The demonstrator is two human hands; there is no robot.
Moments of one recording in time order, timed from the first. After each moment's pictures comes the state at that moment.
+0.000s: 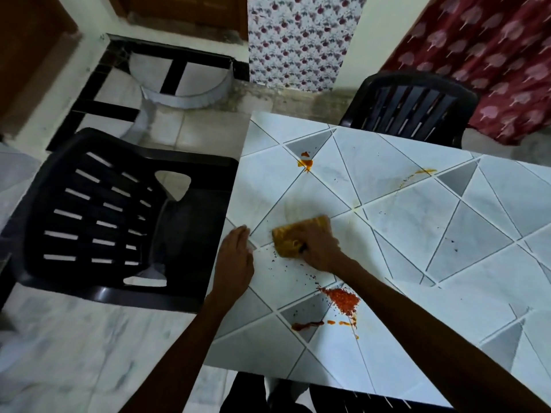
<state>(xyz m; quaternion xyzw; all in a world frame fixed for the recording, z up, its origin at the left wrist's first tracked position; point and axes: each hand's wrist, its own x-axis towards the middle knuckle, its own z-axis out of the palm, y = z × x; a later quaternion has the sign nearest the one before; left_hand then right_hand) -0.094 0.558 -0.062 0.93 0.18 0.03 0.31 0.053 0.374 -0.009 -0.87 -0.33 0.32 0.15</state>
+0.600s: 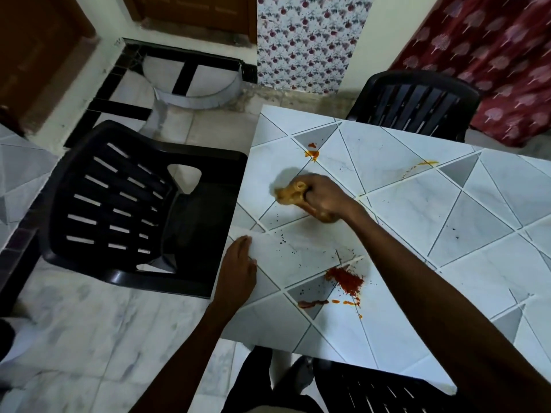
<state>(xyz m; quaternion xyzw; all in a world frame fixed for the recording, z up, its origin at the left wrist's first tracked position) -0.163 0.542 -0.059 0.90 0.22 0.01 0.37 0.080 0.409 0.066 -0.87 -0.28 0.30 0.28</state>
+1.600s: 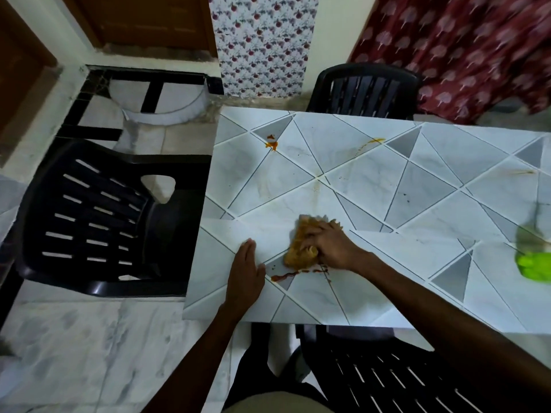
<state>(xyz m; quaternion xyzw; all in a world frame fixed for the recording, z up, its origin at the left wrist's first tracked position) -0.180 0.451 -0.051 0.91 0.19 -0.03 0.38 -0.028 0.243 0.025 -0.86 -0.44 0.22 0.08</state>
